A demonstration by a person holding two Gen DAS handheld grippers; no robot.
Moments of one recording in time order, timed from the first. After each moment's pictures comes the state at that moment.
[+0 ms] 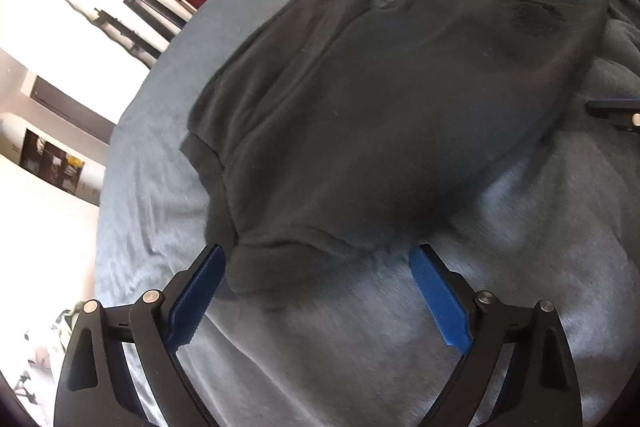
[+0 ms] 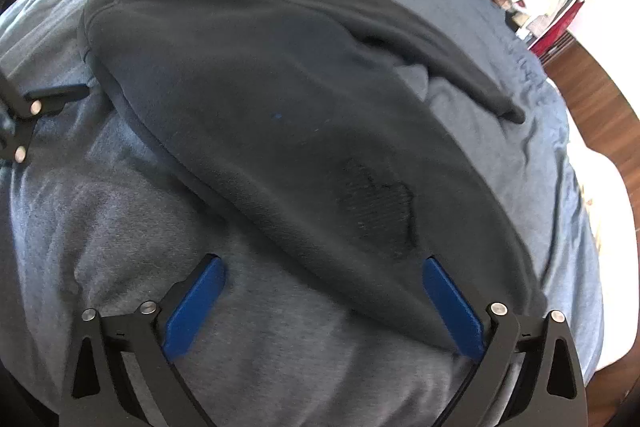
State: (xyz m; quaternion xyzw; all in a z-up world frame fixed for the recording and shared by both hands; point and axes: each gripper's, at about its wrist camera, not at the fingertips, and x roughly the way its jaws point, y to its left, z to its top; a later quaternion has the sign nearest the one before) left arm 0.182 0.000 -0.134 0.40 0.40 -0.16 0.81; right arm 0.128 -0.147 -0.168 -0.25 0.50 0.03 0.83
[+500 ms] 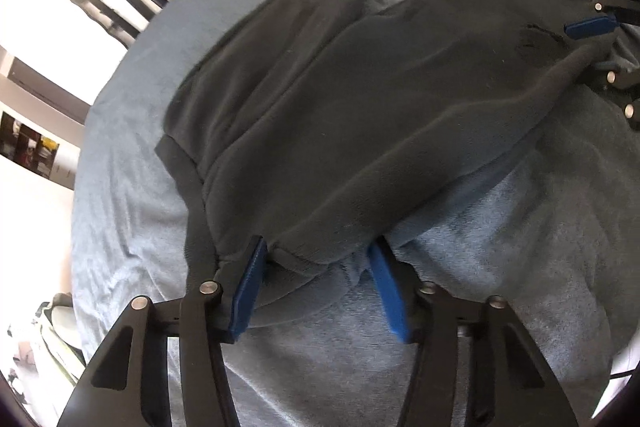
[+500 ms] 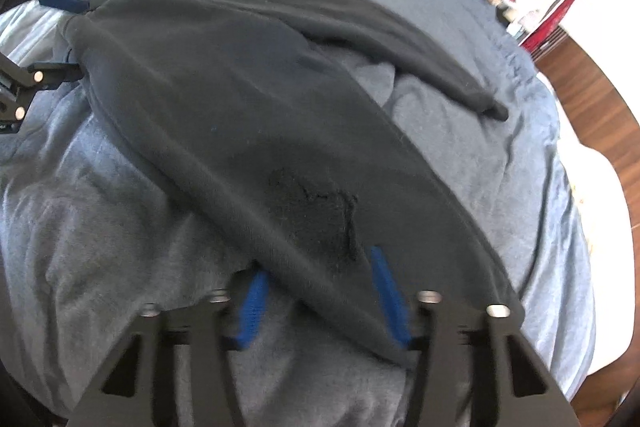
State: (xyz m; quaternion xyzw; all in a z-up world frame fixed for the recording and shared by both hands) left arm 0.204 -0.018 -0.124 0.37 0.45 -0.19 0.79; right arm 0.145 -0.174 -0.157 -0.24 0.52 0.02 0.82
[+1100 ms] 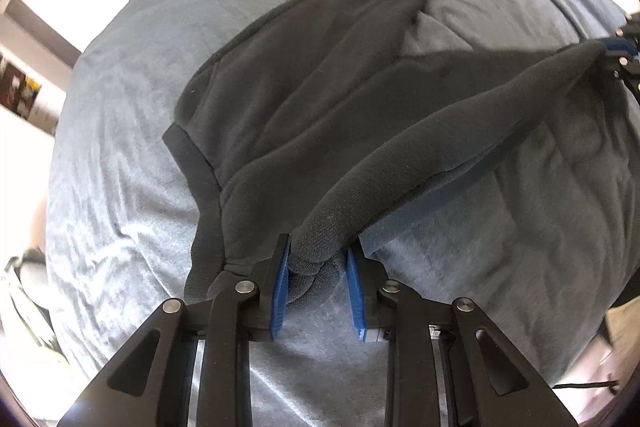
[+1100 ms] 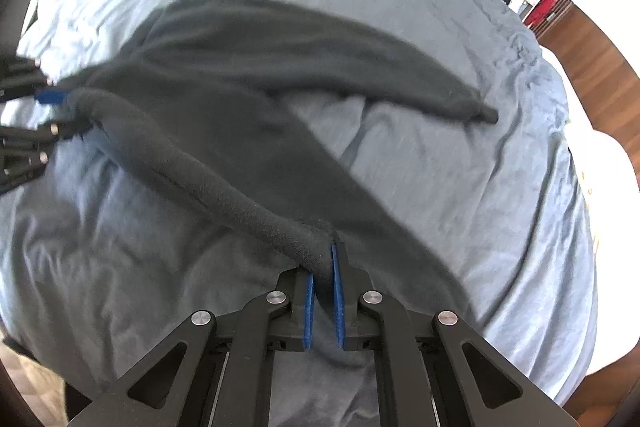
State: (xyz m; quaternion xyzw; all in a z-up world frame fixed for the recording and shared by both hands) left arm 0.253 -0.013 -0.071 0.26 0.53 -0.17 0.78; right arm 0.189 -0.192 -0.073 -0.18 0.54 0.04 0.82
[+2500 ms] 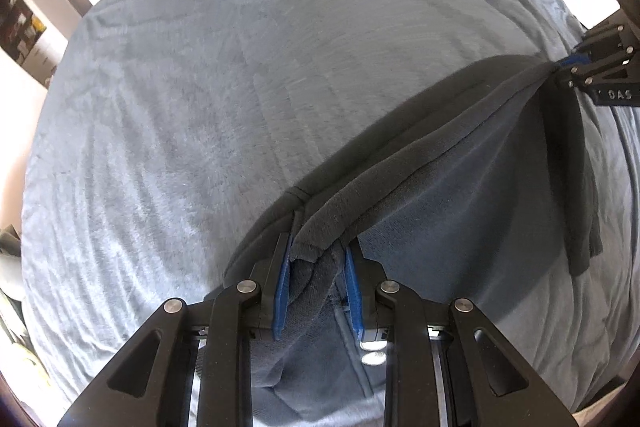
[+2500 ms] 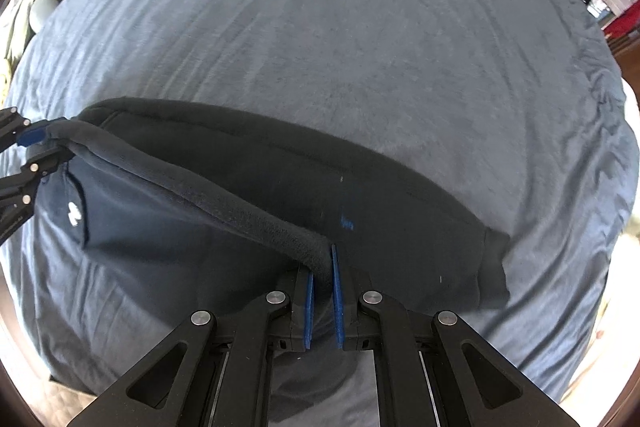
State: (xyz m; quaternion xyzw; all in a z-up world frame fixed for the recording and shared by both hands) left arm 0.479 -0.018 -0.071 0.16 0.57 -0.14 0.79; right arm 0.502 -0.226 -0.087 -0.17 0.65 0.13 0.73
